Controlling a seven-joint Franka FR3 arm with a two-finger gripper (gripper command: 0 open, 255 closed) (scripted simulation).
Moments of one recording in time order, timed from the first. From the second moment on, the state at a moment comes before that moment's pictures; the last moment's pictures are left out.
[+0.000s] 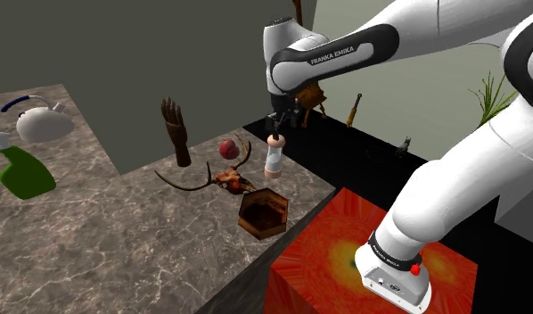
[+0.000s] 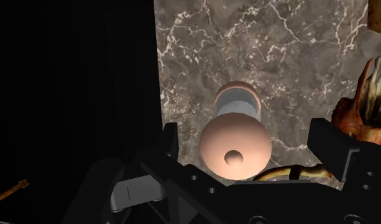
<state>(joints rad) -0.02 -0.28 0.08 -2.30 -0.16 1.95 0.16</state>
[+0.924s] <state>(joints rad) -0.04 -0.15 0.08 -2.34 -0.19 2.11 0.19</state>
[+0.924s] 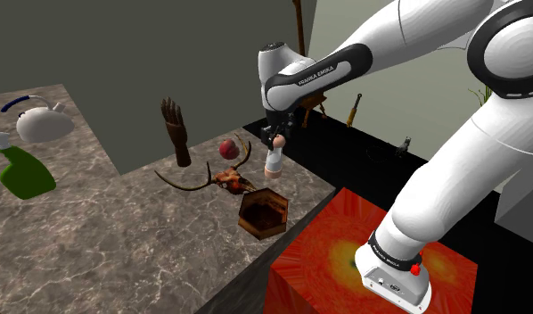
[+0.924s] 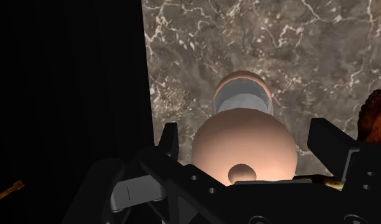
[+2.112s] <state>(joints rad) -0.03 -0.18 0.08 -2.31 -0.19 2.06 0.18</state>
